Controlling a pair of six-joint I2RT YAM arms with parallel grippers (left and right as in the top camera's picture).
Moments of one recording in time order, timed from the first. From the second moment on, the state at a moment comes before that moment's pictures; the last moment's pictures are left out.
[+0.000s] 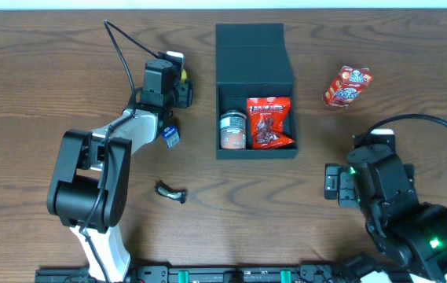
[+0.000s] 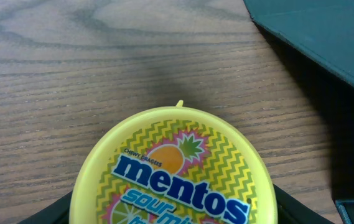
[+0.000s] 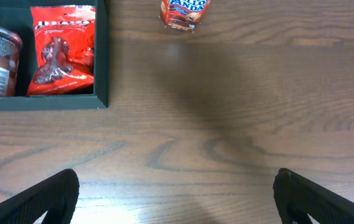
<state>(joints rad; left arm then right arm) -0.23 1.98 1.07 0.20 0.02 -0.04 0.45 0.84 1.07 -1.23 0.42 0.36</state>
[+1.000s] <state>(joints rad) -0.23 1.95 1.10 0.10 0.01 -0.06 0.45 0.84 1.07 -1.22 0.45 0.36</state>
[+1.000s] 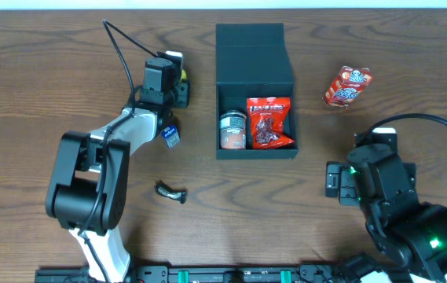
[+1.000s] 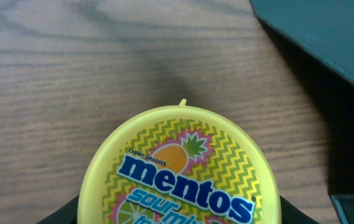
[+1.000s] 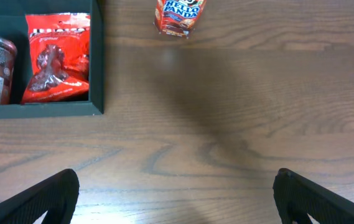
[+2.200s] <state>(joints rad) -0.77 2.03 1.83 -0.94 -0.37 0.69 0.45 0.72 1.07 -1.34 0.62 0.62</state>
